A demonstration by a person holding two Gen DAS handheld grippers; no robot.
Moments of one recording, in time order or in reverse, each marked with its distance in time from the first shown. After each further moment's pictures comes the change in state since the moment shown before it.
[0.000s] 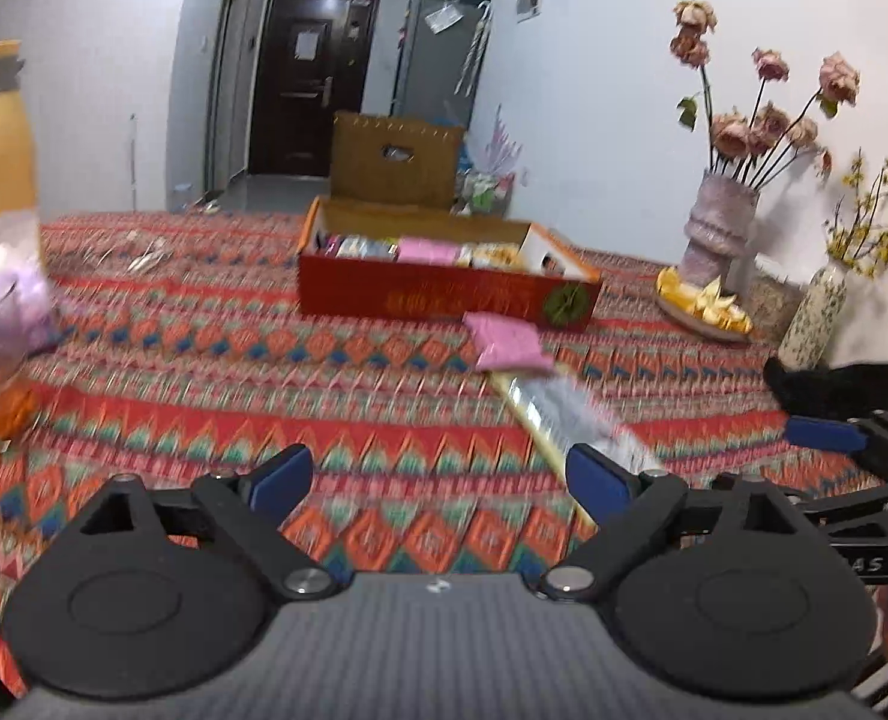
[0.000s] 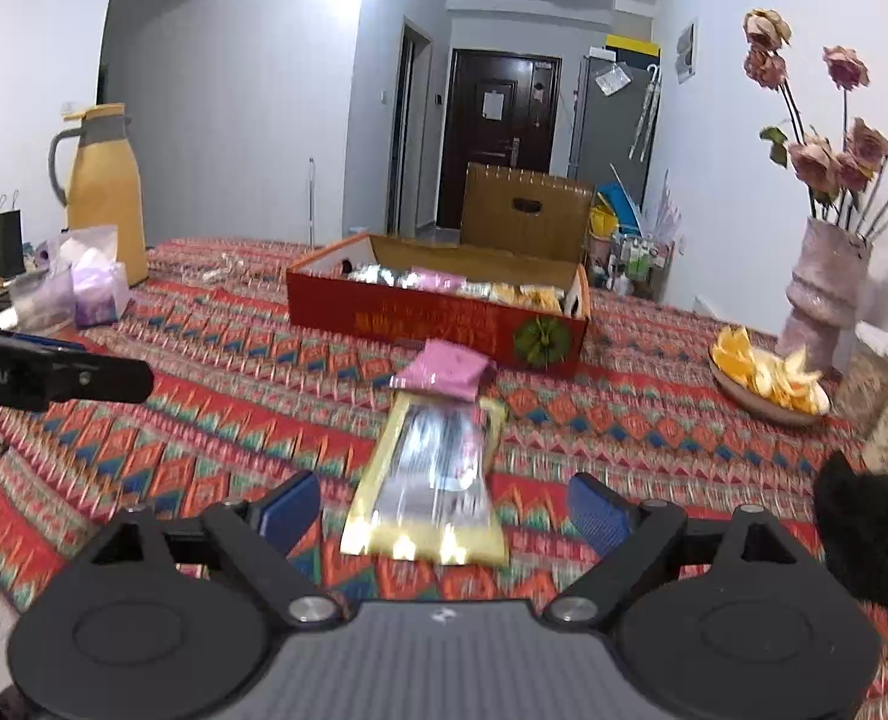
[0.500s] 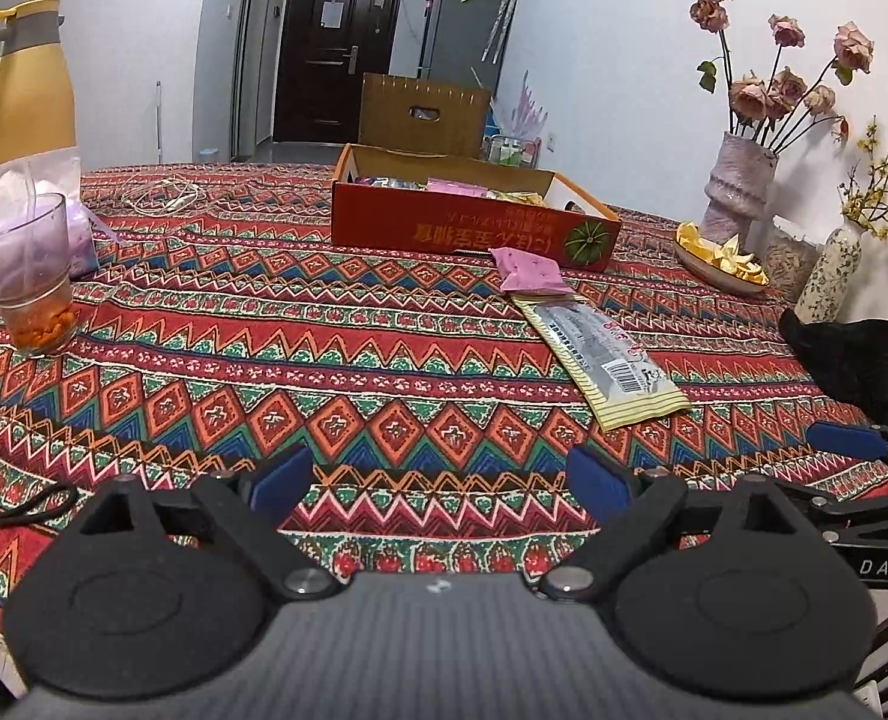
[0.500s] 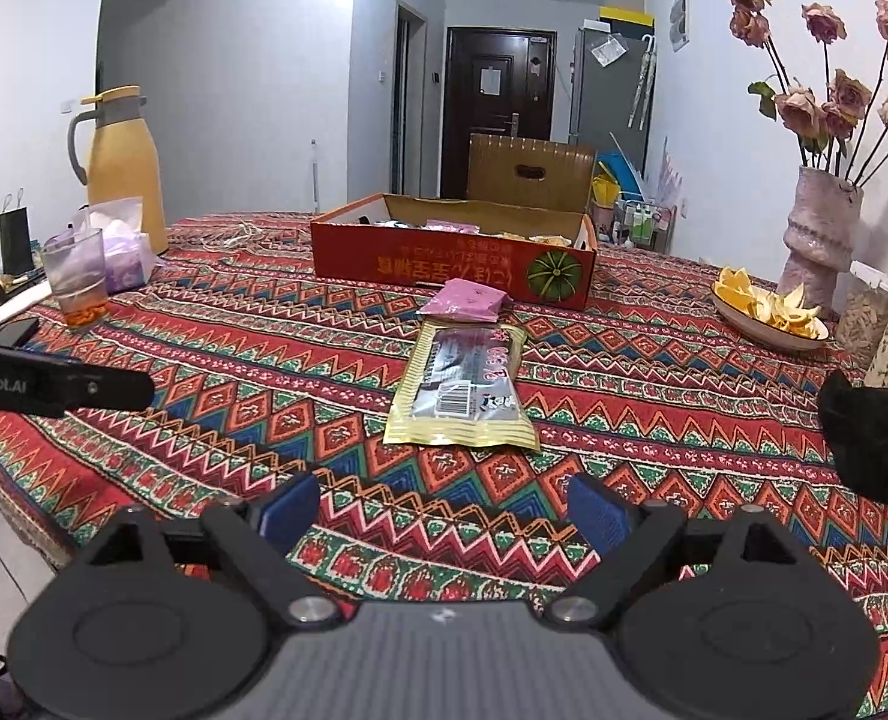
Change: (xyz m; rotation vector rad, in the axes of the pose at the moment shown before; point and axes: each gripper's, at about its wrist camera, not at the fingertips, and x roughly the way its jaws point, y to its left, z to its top) left arm -0.019 0.004 -0.039 -0.020 0.058 0.042; right arm -0.024 0.012 -0.041 0.047 0.040 0.020
